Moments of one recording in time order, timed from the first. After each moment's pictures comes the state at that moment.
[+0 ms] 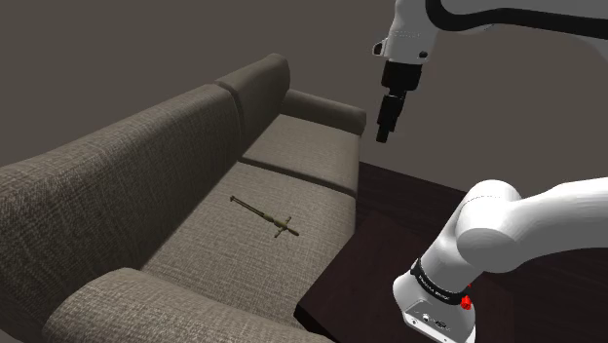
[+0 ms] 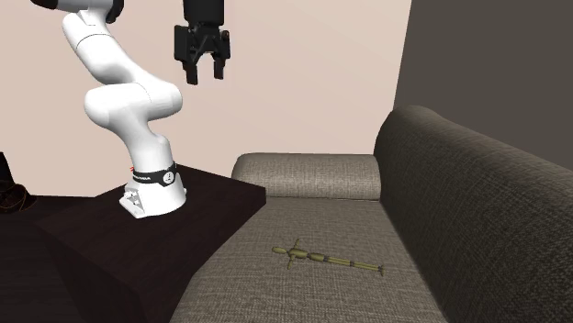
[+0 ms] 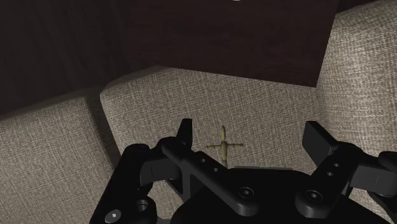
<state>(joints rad) -0.01 -0.77 -0.02 -2.40 0.01 1.47 -0.16</state>
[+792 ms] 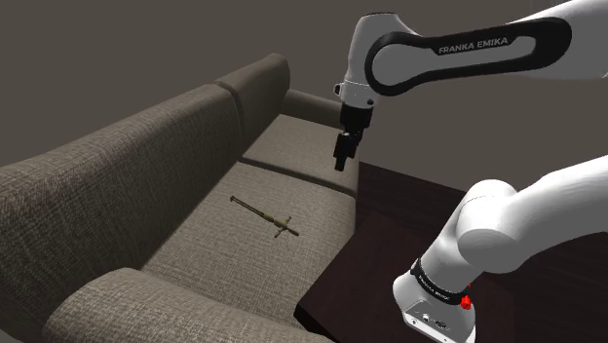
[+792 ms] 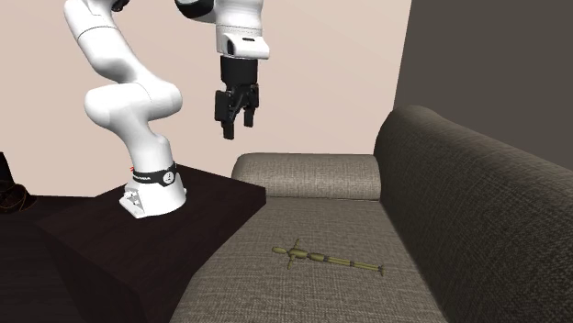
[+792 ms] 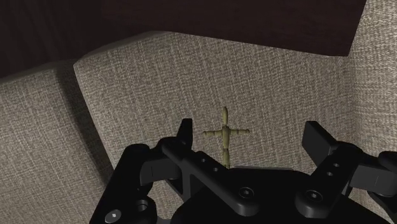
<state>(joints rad) 0.00 -0.57 0.01 -2.56 0.03 1.87 -0.15</state>
